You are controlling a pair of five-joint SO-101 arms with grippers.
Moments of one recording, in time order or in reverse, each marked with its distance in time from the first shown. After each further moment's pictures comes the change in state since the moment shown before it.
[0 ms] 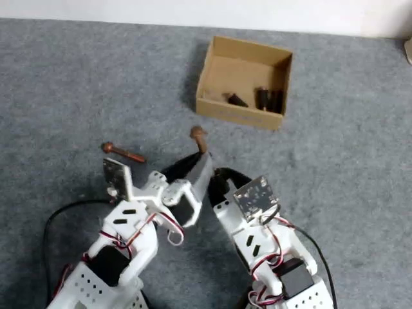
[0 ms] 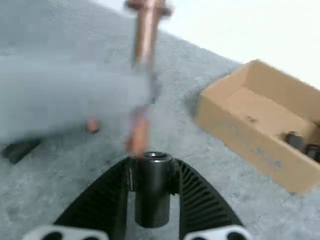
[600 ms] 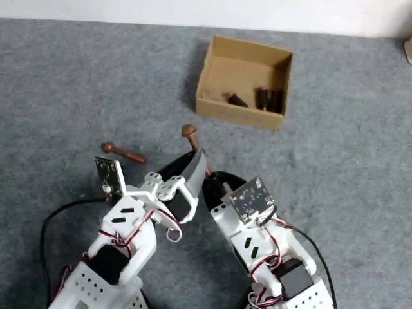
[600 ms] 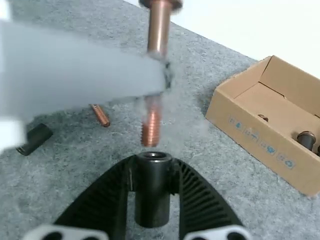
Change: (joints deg) left arm -0.2 0.0 1.3 1.7 3.0; right arm -0.4 0.0 0.0 0.3 0.0
